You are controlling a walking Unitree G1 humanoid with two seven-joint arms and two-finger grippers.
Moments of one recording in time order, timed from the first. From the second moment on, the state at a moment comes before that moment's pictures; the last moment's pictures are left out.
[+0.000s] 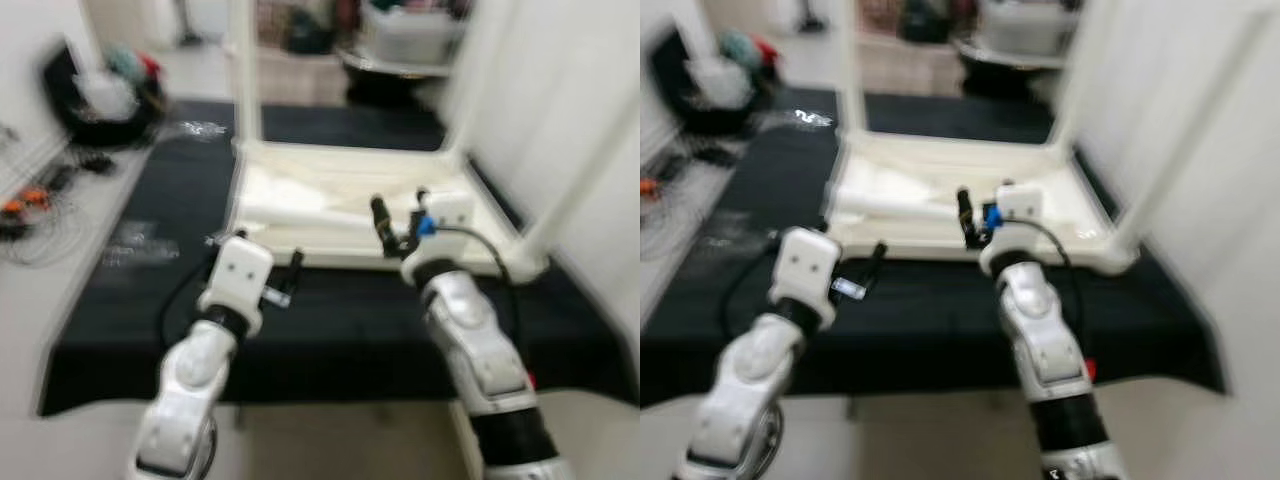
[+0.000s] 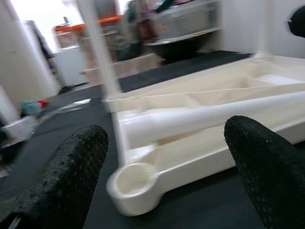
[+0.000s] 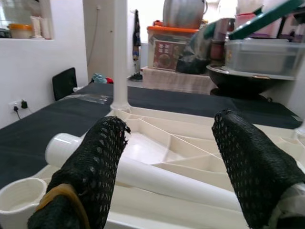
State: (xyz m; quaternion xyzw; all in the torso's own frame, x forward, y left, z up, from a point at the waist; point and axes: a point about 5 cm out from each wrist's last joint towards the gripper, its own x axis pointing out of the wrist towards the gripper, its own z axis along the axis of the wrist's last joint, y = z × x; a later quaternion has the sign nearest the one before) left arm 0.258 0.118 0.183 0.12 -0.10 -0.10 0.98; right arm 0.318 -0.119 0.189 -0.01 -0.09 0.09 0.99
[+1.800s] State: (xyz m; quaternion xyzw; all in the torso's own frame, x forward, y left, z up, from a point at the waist) left arm 0.295 0.158 0.227 0.27 -0.06 -0.21 0.94; right arm 0.325 -0.121 0.211 -0.01 -0.13 0.11 0.99
